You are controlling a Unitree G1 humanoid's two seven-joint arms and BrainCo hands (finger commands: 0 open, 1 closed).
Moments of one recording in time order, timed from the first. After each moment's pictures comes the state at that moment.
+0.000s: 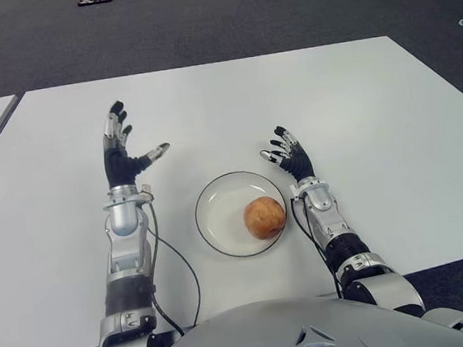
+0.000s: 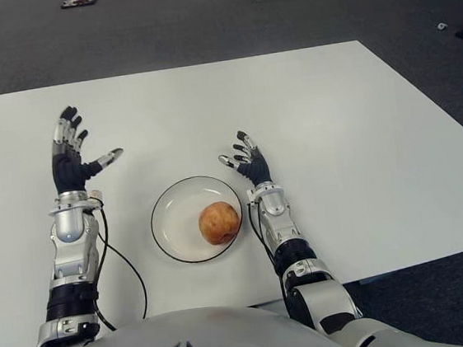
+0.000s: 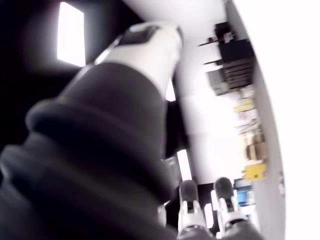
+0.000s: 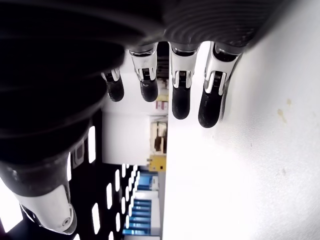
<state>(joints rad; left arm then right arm) 0.01 0.12 0.18 0.14 0.06 -0.33 0.08 -0.25 0.02 0.02 0.77 -0.06 -0.38 0.00</state>
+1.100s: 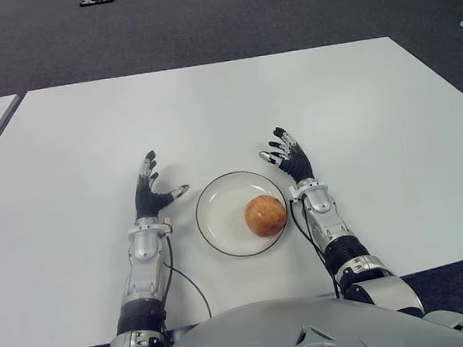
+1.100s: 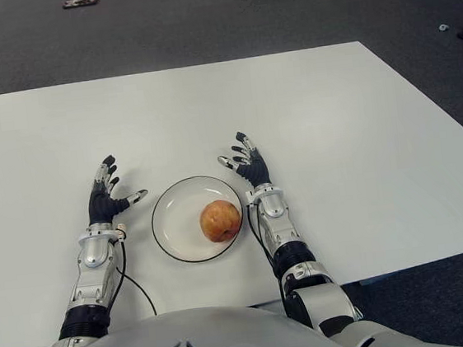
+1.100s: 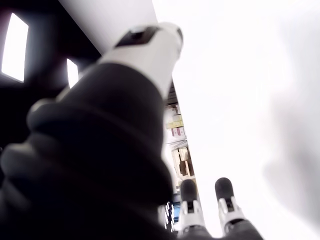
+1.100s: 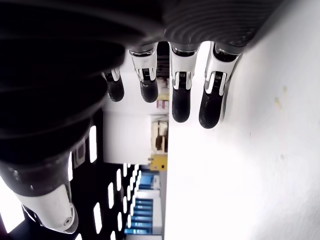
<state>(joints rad) 0.10 0.10 0.10 0.38 0.12 -0.38 0.12 -0.23 0.03 0.02 0.75 -0.06 -0.38 0.00</state>
